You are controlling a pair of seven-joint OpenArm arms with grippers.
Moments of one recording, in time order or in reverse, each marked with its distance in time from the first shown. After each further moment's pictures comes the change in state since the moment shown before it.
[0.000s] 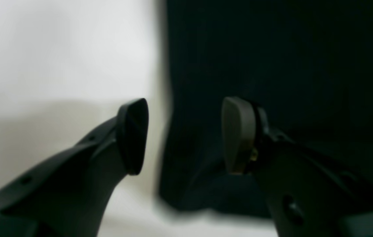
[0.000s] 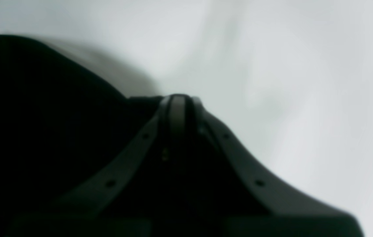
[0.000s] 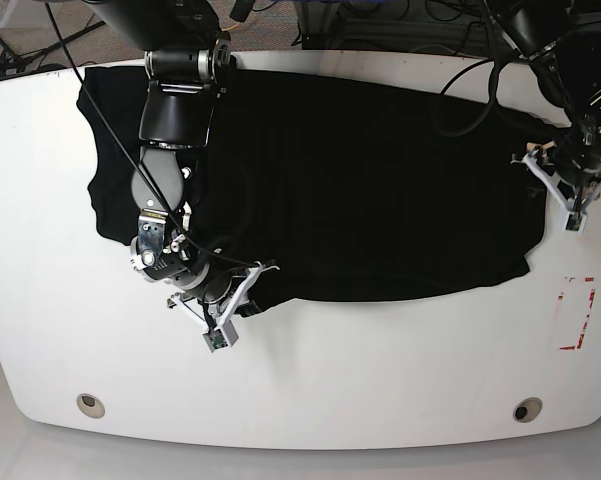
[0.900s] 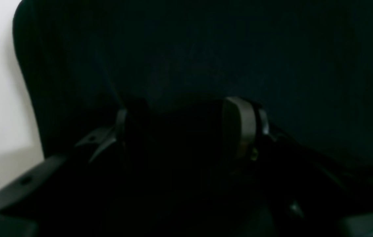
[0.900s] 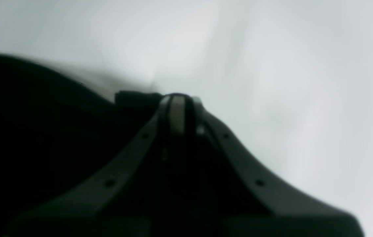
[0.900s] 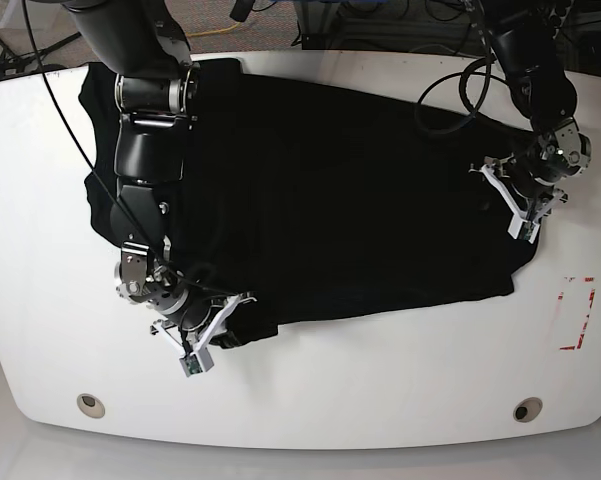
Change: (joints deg) left arm -2.1 1.4 10.9 -18.9 9.8 -0.4 -22.1; right arm 7.0 6.5 -1.9 -15.3 -0.4 0.0 15.7
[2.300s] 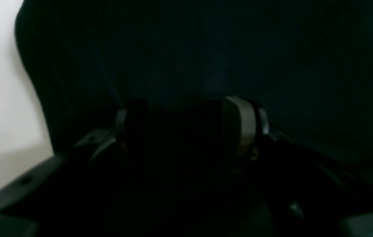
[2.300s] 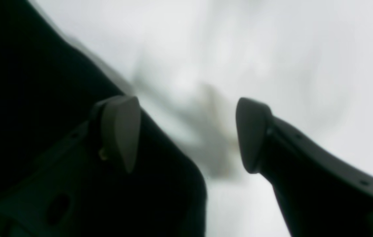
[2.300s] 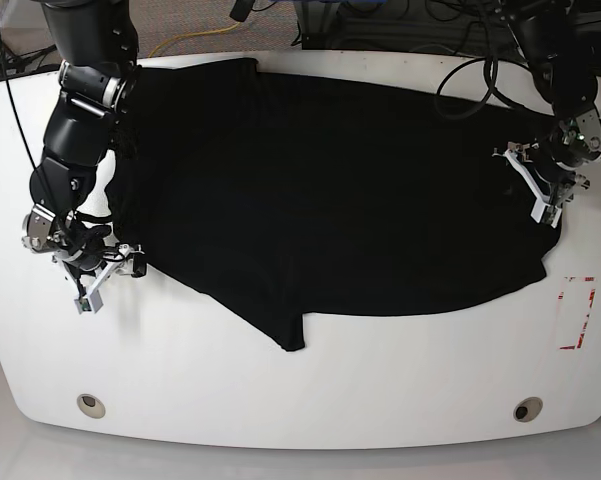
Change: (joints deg) left arm 4.6 -5.7 -0.3 0.1 -2.4 0.0 -1.7; right arm -2.8 14.9 15.7 -9.0 0.7 7.3 -9.0
